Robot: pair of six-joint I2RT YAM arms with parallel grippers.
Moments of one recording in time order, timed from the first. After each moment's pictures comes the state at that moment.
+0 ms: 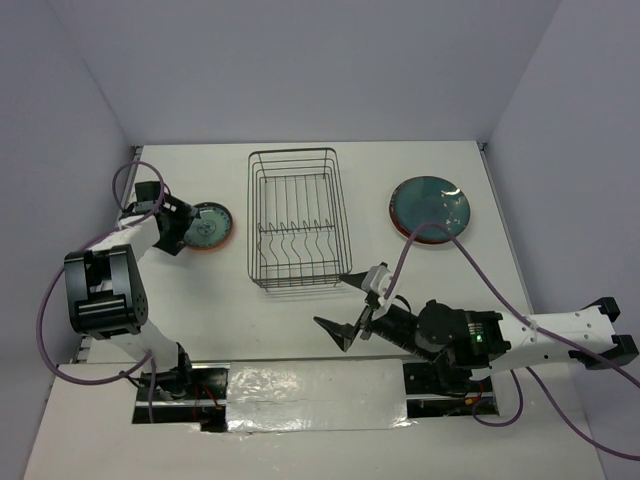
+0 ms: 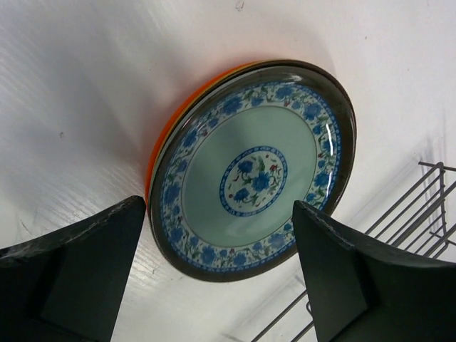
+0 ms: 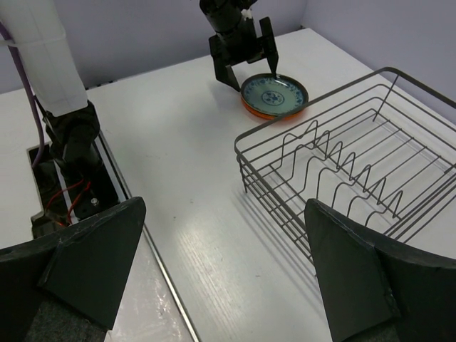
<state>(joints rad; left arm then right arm) 0.21 1.63 0.99 -0.30 0.01 -0.95 1.59 0.67 0.69 -0.02 0.59 -0.03</state>
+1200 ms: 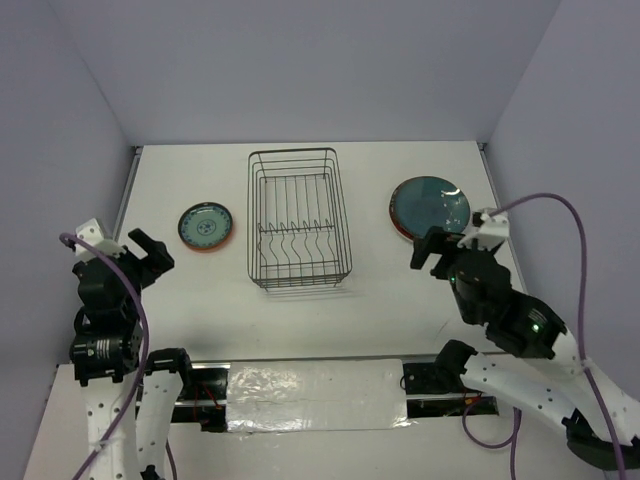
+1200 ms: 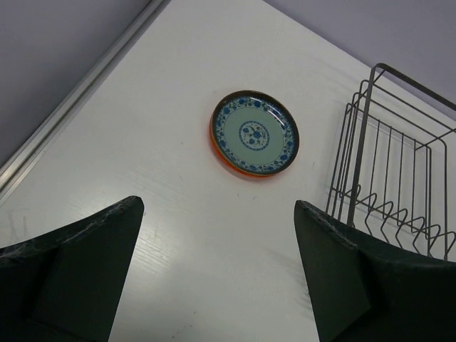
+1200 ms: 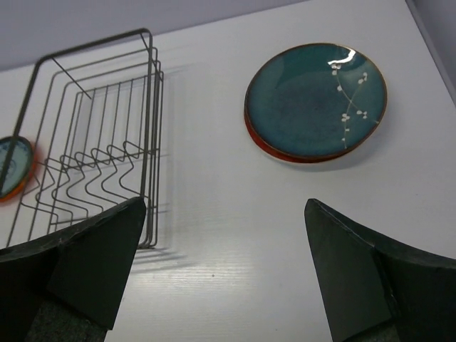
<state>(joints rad) 0.15 0.45 0.86 -0.72 -0.19 -0.39 0.84 0.59 0.93 -0.72 0.79 0.49</state>
